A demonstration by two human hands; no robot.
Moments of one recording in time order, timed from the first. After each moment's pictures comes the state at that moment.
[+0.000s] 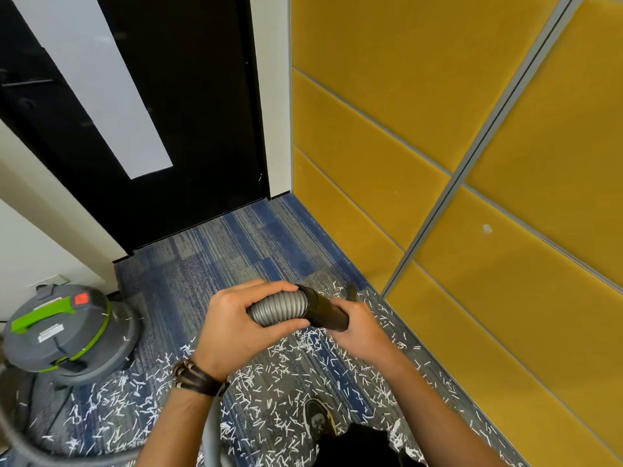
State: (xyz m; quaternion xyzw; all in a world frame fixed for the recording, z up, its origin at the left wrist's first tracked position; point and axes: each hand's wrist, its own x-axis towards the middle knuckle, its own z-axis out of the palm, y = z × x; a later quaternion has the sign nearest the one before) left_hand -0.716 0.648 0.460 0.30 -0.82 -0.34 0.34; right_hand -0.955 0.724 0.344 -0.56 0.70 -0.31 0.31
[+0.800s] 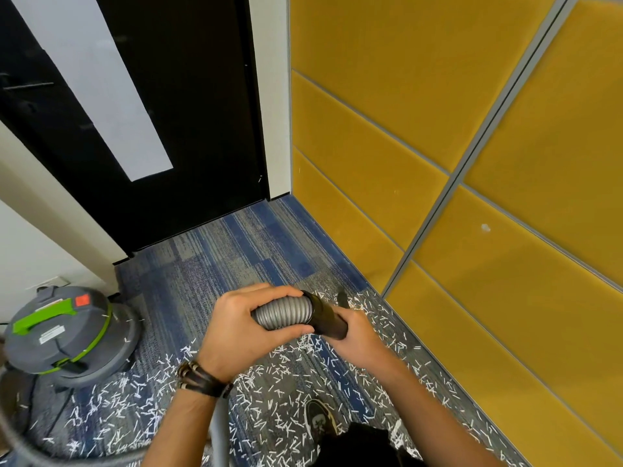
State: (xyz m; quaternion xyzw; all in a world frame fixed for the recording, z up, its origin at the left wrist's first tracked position) left_hand -0.715 0.652 0.458 0.30 -0.83 -0.34 0.33; right_hand -0.943 0.733 0.330 -0.54 0.69 -0.34 0.34
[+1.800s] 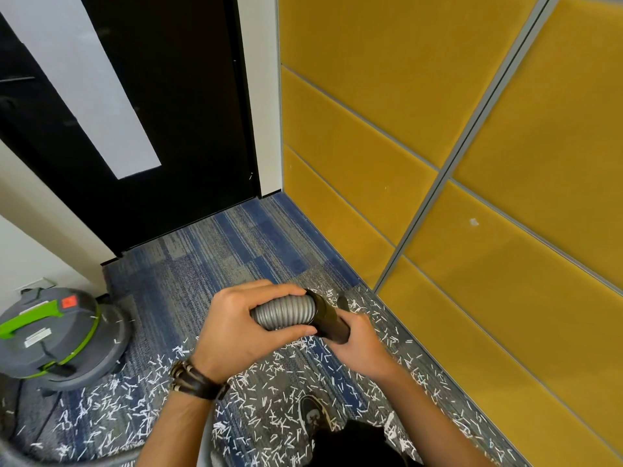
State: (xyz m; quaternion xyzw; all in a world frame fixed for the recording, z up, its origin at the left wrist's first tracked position) left_hand -0.721 0.661 0.472 0.26 -0.84 -0.33 0.33; right_hand -0.938 0.761 0.350 -0.52 0.70 -0.35 0.33
